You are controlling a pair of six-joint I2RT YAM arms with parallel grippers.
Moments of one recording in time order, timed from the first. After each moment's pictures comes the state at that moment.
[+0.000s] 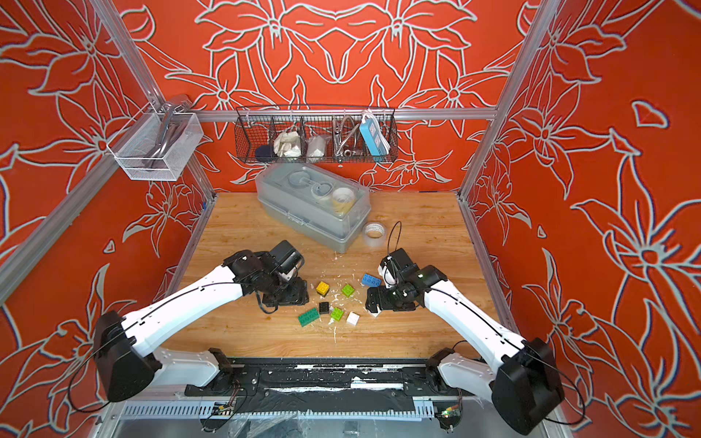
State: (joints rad) left arm -0.71 1.30 1.11 -1.08 0.11 -0.78; right arm 0.56 1.18 0.82 -0.90 -0.25 0.40
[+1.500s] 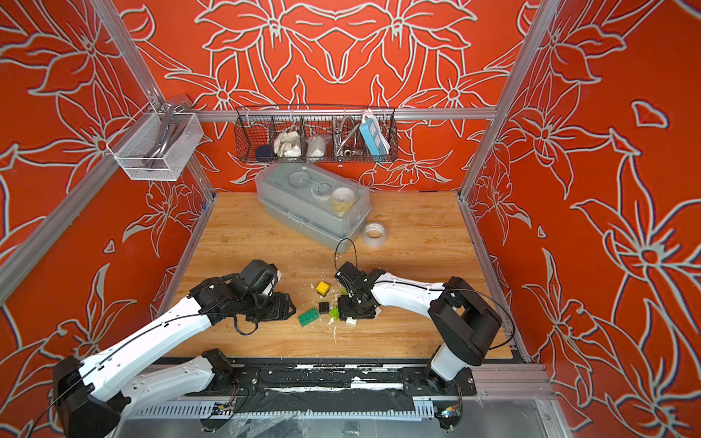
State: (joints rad) left arm -0.65 1.00 0.85 -0.98 0.16 -0.75; right arm 0.89 1.60 0.89 -0.64 -0.17 0.71
